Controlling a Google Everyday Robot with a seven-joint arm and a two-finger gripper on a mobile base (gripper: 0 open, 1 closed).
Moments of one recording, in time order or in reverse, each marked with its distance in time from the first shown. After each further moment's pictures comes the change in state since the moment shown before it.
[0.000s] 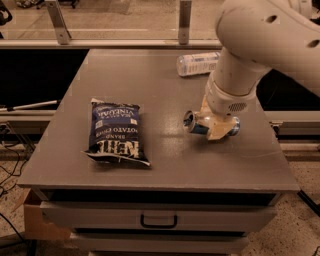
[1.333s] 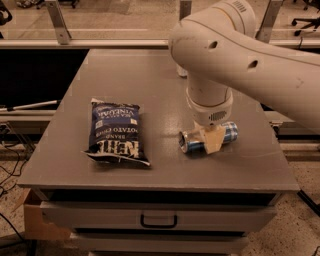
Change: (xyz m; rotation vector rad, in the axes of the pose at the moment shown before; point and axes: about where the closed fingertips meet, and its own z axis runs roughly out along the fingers) arm -0.013 0.010 0.020 -0.072 0.203 -0.112
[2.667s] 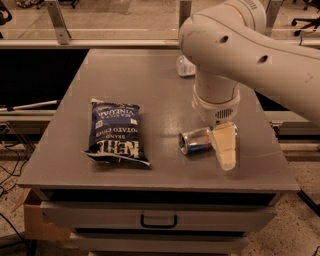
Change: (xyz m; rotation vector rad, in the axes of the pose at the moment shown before) arm 0.012 0.000 0.001 -0.015 -0.022 0.034
